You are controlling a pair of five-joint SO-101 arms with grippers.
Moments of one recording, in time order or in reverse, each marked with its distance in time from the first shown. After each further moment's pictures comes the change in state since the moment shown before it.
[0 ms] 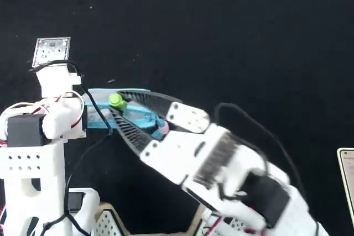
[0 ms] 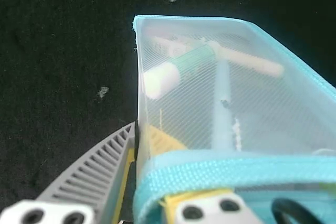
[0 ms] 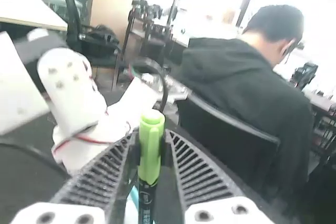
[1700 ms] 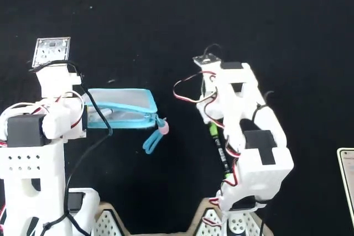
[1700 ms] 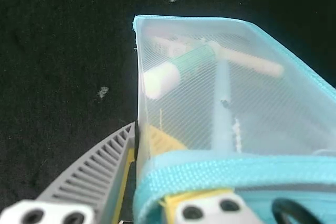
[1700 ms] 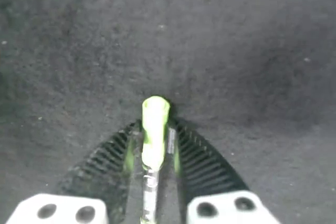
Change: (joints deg) left arm 0.0 0.0 0.0 0.0 0.0; right arm 48.4 82.7 -18.0 32.7 0.1
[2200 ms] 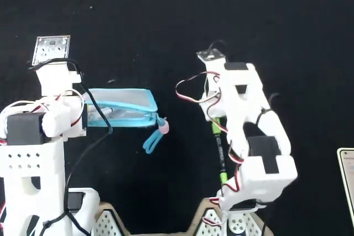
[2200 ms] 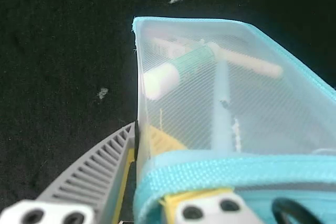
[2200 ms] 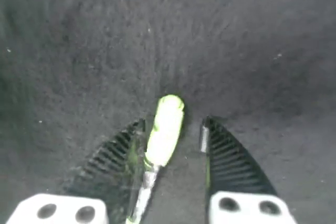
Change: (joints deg) left arm 0.0 0.6 -1.1 0.0 0.0; right arm 1.8 -3.1 1.1 -0.9 -1.1
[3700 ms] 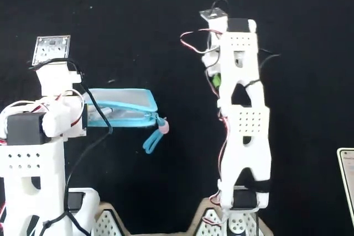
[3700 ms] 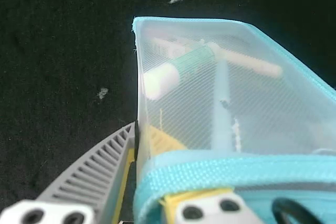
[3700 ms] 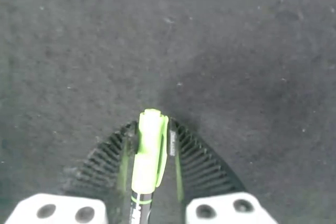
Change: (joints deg) left arm 0.0 0.0 0.0 0.0 0.0; right arm 2.7 46.3 -81.2 27.4 2.6
